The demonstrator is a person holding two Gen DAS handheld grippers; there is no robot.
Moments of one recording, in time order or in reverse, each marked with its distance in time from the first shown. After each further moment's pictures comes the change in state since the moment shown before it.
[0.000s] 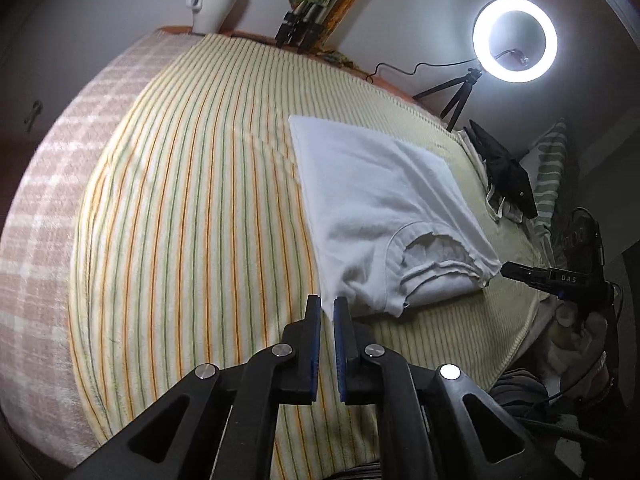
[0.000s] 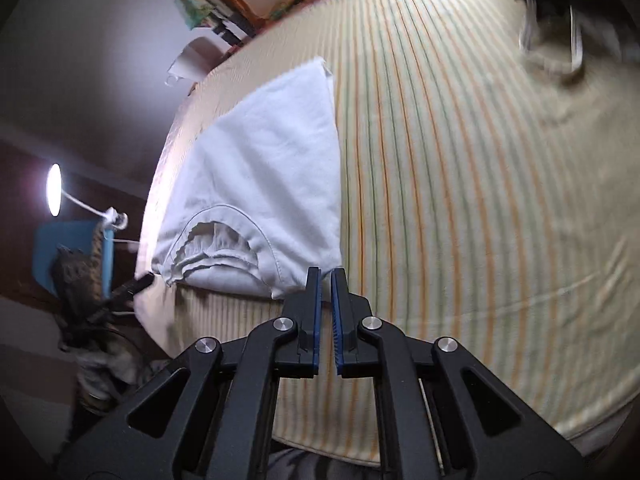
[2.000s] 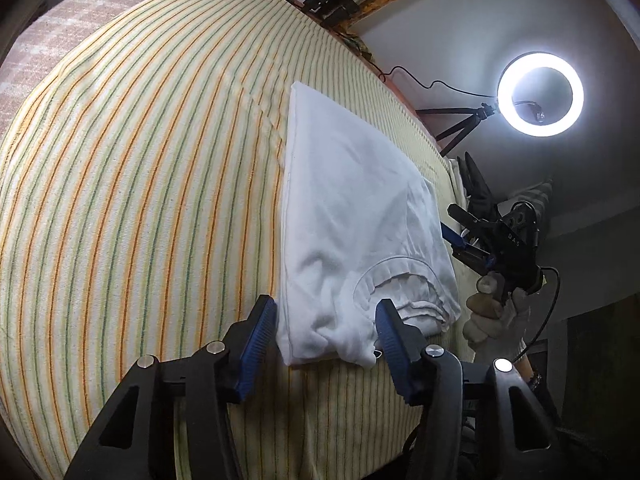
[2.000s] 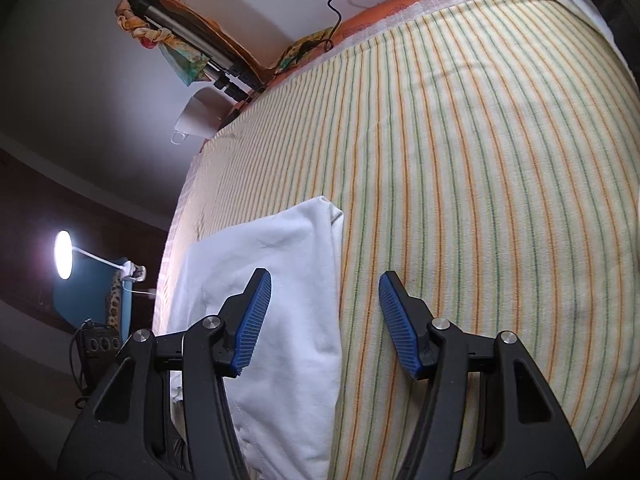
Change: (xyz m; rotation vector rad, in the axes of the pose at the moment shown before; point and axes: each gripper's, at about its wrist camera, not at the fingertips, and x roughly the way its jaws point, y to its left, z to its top) left arm 0.054 0.018 0.010 -0.288 0.065 -0.220; right arm 0.055 -0.029 0.106 0.035 -0.071 0.170
